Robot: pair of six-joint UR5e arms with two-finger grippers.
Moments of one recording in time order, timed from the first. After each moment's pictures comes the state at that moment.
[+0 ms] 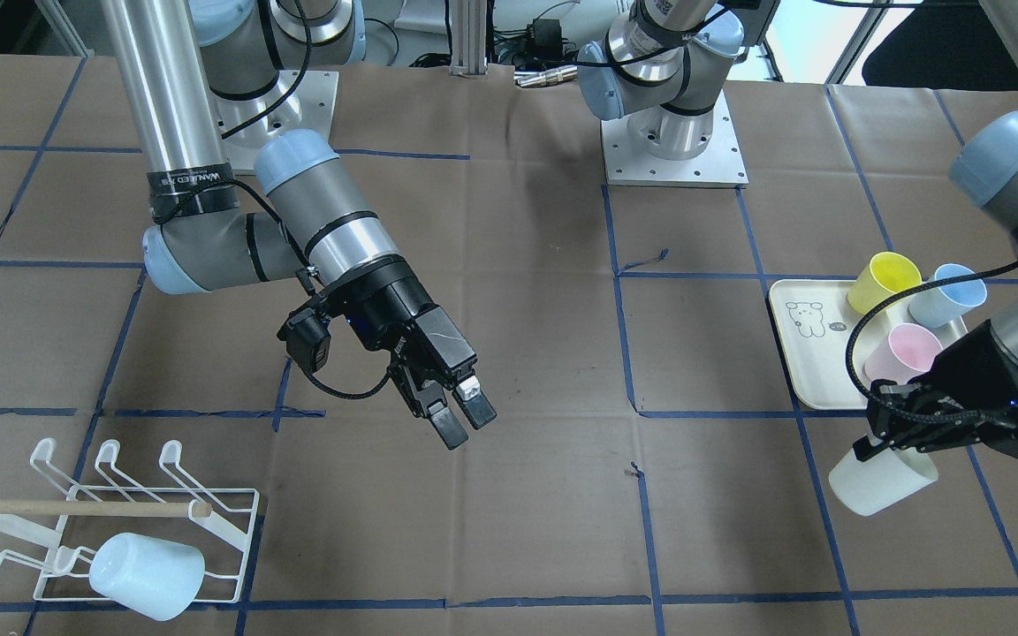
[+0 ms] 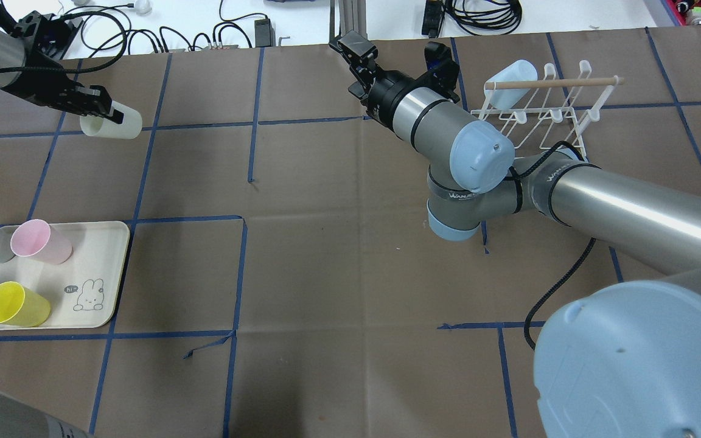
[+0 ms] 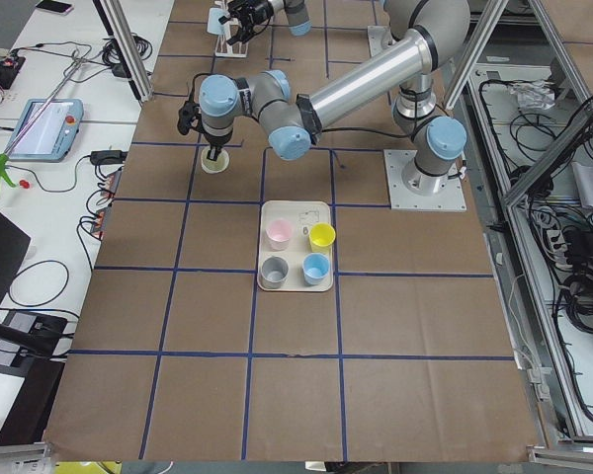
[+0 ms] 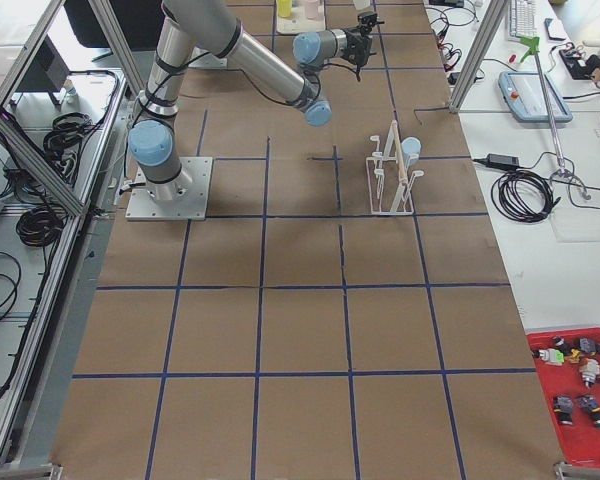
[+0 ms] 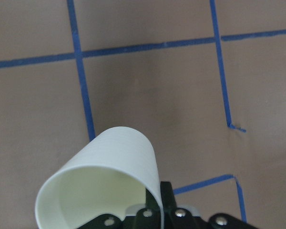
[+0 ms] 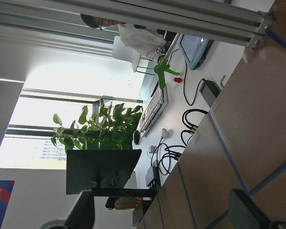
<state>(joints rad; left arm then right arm) -1.13 -1.94 -1.56 -1.13 1.11 0.63 1.78 -1.04 1.86 -3.69 -1.18 1.33</state>
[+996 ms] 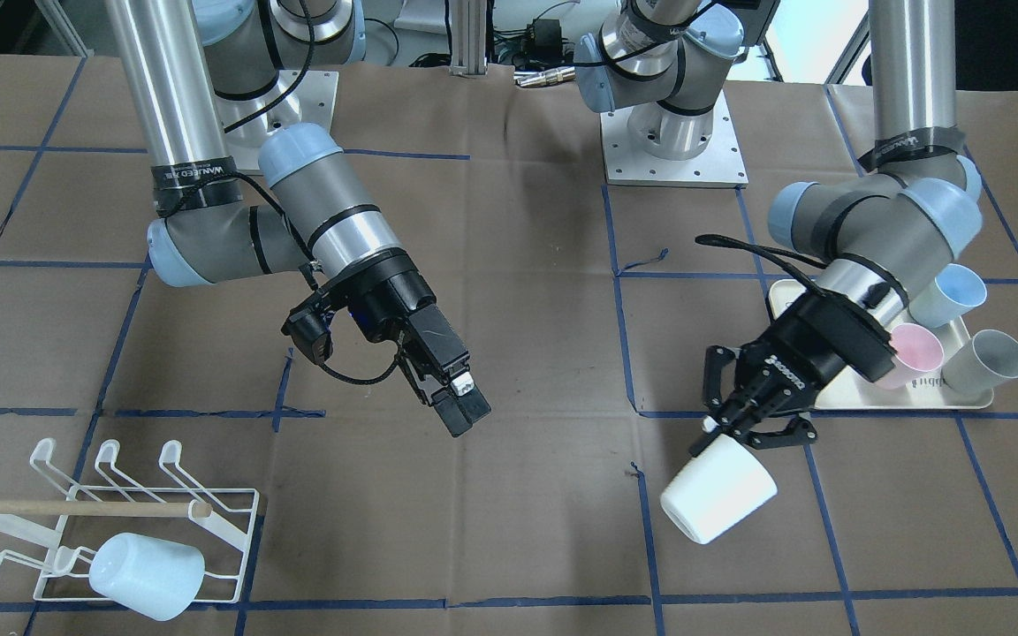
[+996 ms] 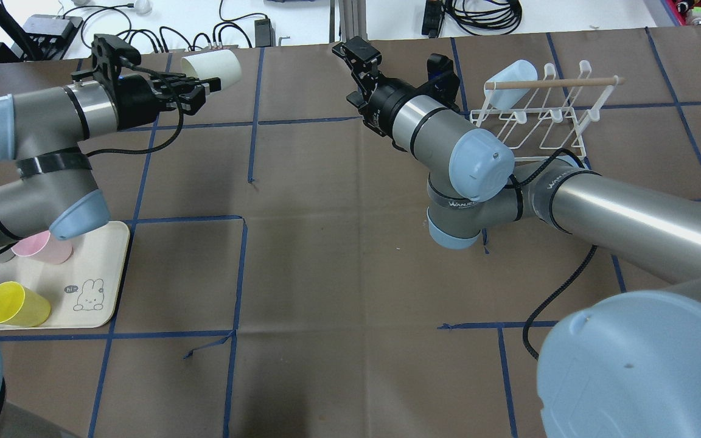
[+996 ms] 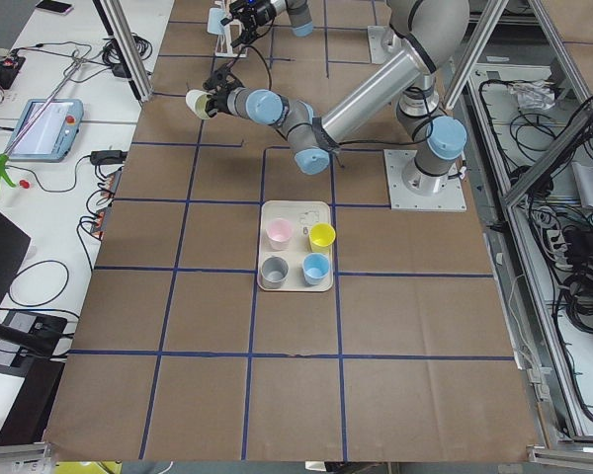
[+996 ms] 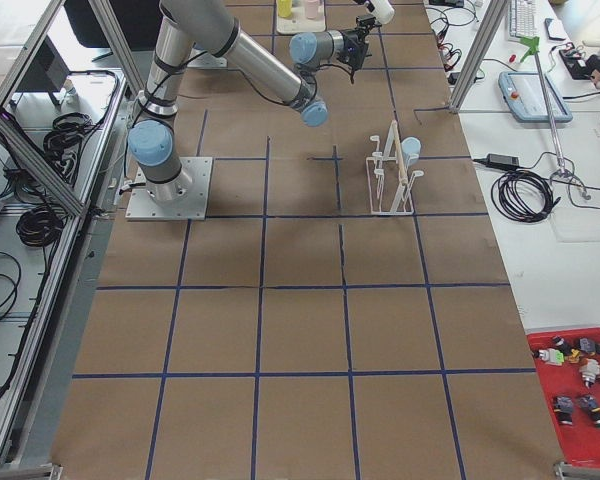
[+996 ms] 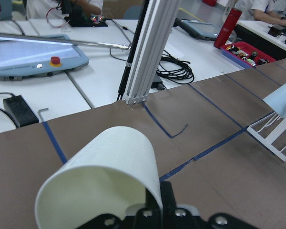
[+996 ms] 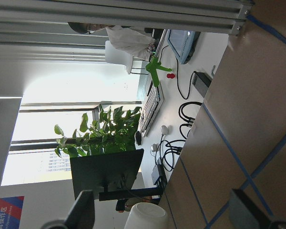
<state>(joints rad) -1.26 -1.92 -2.00 -0.08 0.55 0.61 1.79 -1.06 1.89 -3.70 -1.19 1.47</state>
